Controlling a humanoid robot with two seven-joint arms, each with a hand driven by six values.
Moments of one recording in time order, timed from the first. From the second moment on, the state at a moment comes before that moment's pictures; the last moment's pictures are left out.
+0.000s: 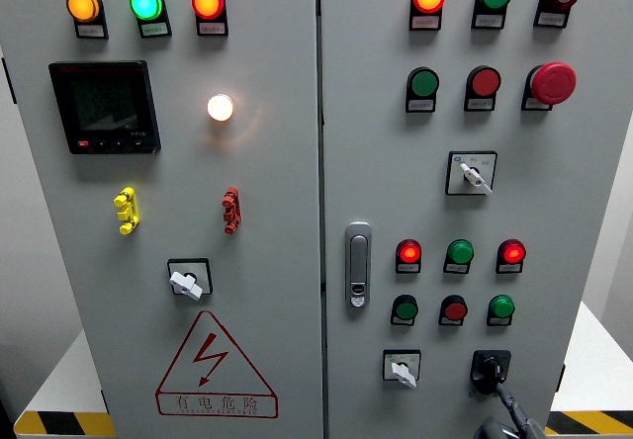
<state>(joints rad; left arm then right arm) -0.04 -0.09 0.02 -0.19 0.04 0.09 0.03 0.22 0.14 1.46 1.32 -1.33 0.13 0.07</state>
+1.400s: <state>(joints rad) -0.04 -0.09 0.02 -0.19 0.04 0.09 0.03 0.19 0.14 1.51 1.34 -1.34 0.13 0.07</state>
